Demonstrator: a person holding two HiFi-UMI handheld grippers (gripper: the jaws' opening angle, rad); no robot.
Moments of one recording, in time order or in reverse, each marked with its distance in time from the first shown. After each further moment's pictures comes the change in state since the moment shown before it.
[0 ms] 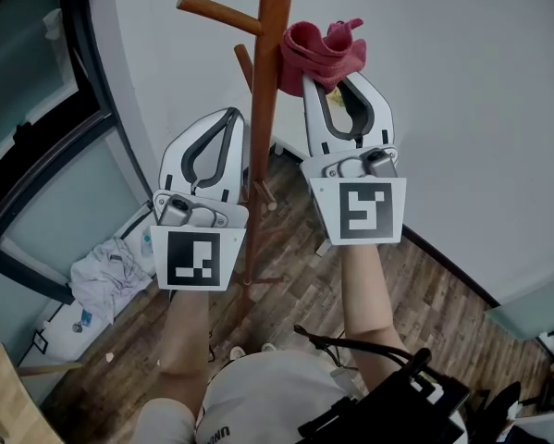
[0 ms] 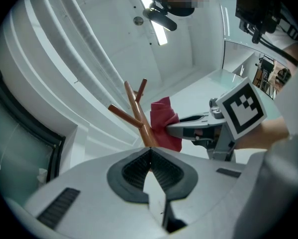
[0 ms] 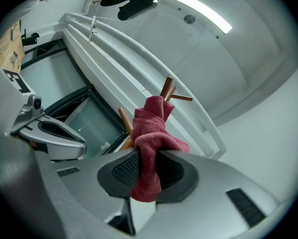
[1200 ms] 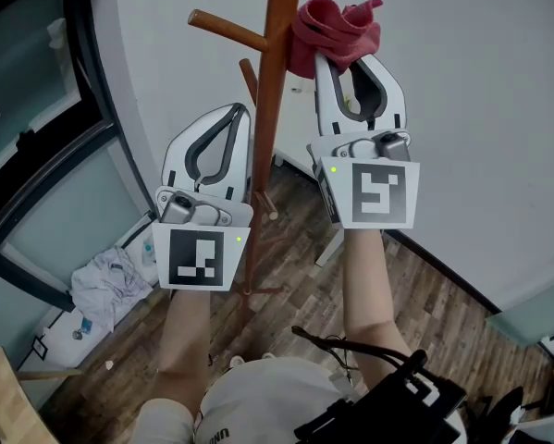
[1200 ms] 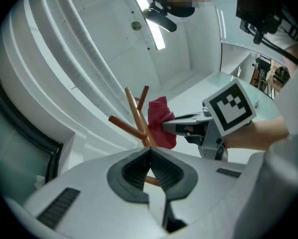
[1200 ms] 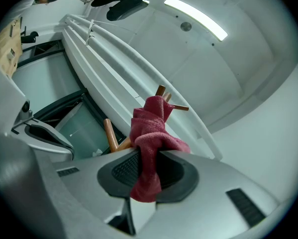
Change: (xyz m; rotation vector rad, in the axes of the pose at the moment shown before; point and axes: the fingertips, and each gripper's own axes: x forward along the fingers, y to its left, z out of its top) left arm 0.011 0.003 0.022 0.022 -0.054 -0.002; right arm 0.014 -0.032 0.014 -0.013 -0.046 -0.056
